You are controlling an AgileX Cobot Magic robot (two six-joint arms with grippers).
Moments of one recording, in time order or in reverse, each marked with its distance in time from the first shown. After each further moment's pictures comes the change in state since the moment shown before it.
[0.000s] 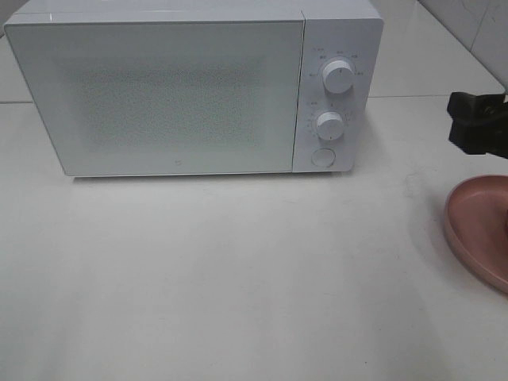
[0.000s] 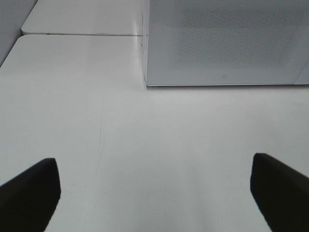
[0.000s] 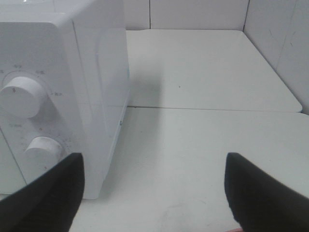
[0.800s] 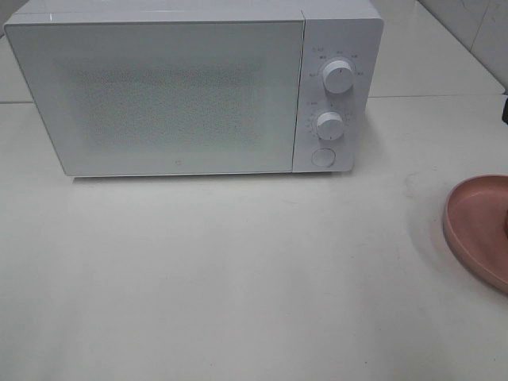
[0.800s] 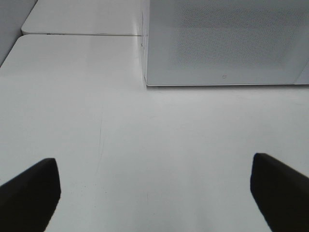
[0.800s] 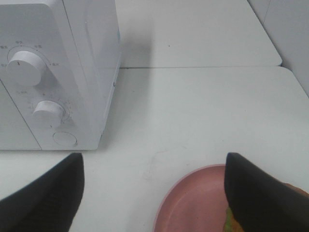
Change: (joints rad) left arm 0.000 0.000 0.000 0.000 0.000 0.000; right arm -0.136 -0.361 -0.090 -0.166 0.636 0.157
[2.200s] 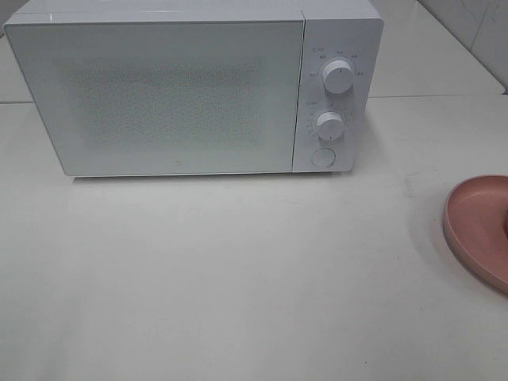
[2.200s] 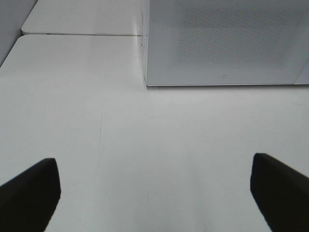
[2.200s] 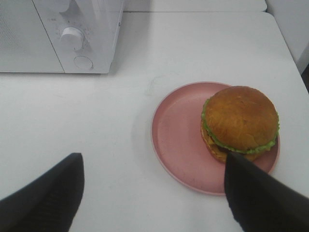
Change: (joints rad) left arm 0.000 0.000 0.000 0.000 0.000 0.000; right arm 0.000 -0.557 -0.171 -0.006 0.907 0.000
